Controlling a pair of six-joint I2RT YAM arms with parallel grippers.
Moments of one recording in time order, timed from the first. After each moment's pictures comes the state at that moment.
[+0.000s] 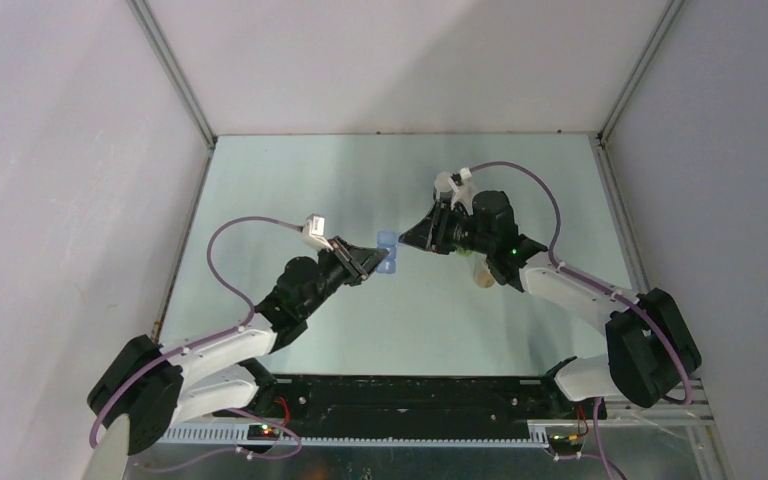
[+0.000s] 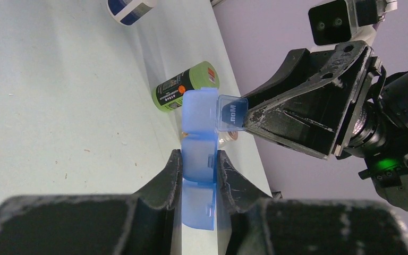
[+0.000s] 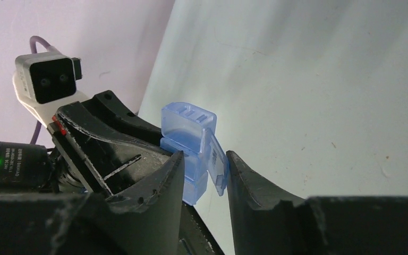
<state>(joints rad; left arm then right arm) -0.71 1.06 0.35 0.62 -0.05 -0.97 0.58 1.37 0.84 0.22 -0.44 0.78</state>
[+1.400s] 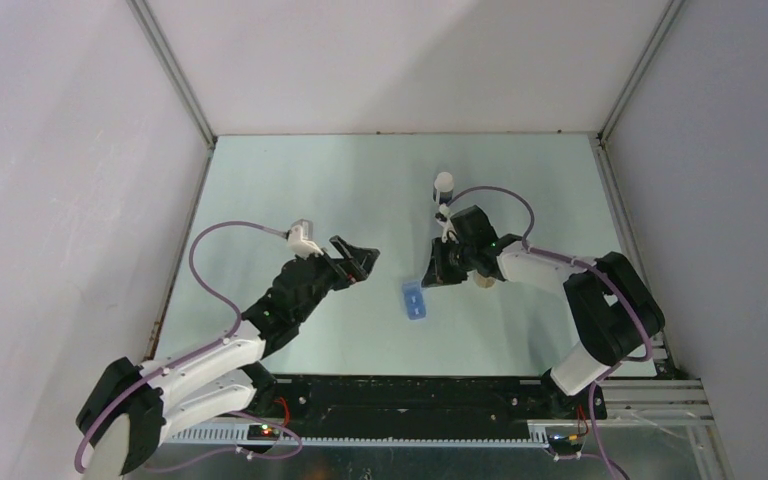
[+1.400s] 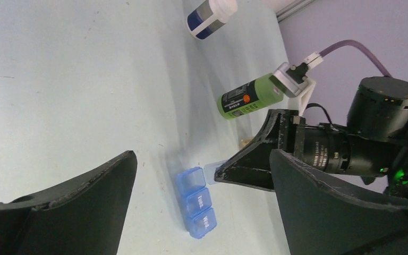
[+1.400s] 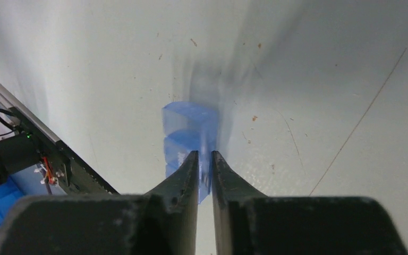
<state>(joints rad) -0.70 0.93 0.35 0.36 -0.22 -0.87 0.57 1.60 0.86 -0.16 -0.40 0.51</state>
